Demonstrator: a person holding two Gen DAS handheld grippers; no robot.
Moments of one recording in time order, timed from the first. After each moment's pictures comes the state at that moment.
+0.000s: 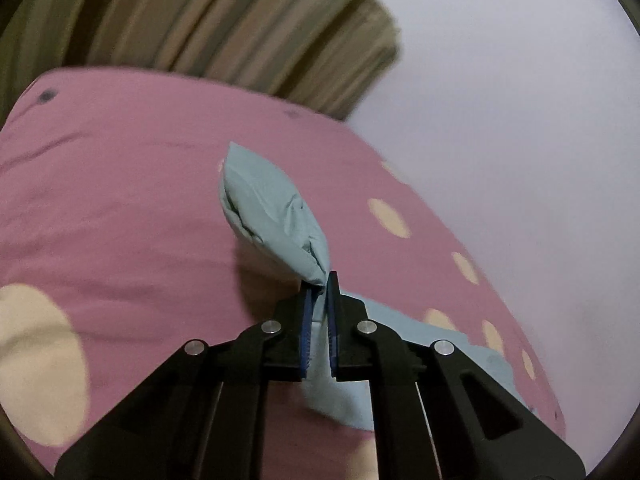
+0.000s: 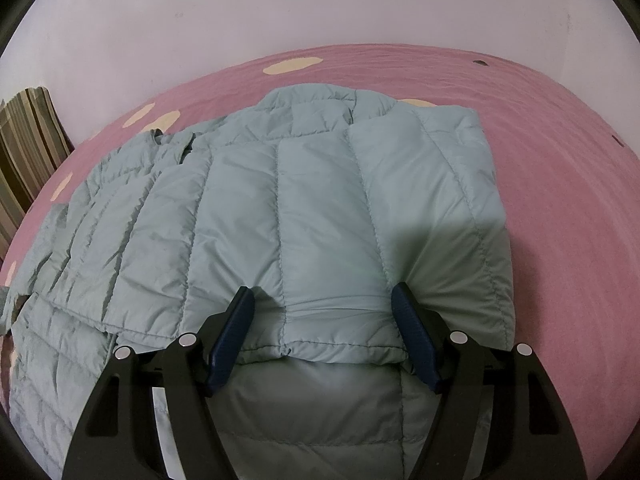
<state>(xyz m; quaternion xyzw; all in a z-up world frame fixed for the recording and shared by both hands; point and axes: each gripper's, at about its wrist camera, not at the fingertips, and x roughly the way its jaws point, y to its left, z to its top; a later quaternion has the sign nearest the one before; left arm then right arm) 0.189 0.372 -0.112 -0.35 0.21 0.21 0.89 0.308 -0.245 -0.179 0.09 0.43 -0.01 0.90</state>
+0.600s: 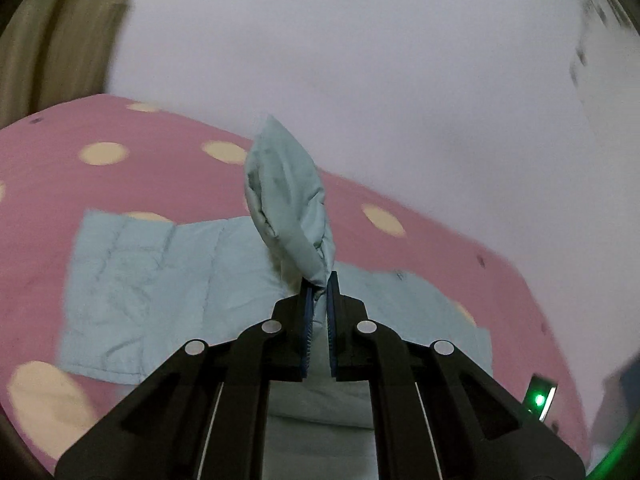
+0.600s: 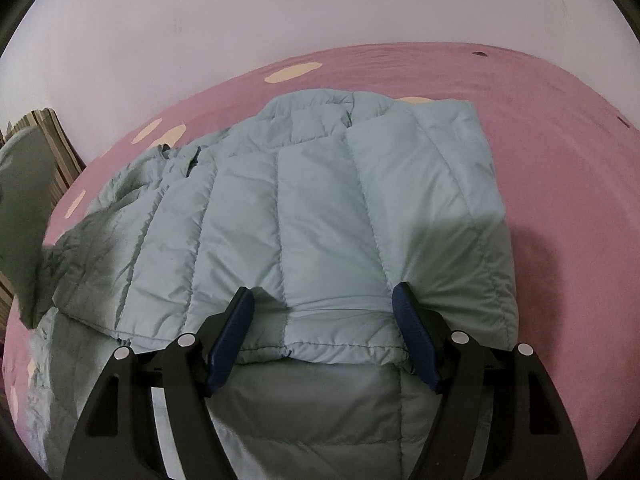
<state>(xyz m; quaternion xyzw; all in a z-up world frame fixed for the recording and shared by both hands) 0.321 0.036 -0.074 -0.16 0.29 -0.10 0.94 0.300 -0.250 -0.182 0.13 0.41 0.00 0.90</state>
